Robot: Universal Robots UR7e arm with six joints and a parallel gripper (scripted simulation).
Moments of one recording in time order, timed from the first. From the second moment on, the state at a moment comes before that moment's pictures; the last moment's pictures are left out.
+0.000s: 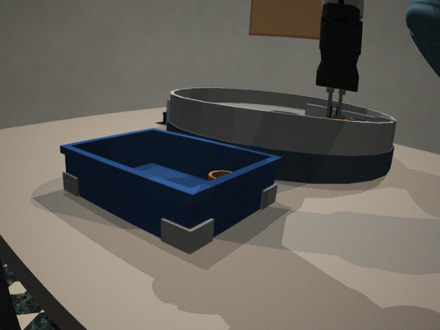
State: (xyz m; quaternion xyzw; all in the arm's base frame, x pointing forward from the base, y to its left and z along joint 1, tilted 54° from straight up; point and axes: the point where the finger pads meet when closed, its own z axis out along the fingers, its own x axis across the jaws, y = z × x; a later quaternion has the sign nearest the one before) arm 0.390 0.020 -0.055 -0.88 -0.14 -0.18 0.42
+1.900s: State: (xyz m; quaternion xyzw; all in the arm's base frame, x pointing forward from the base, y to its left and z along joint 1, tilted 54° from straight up) arm 0.386 0.003 -0.042 -0.88 -0.14 -0.18 0.42
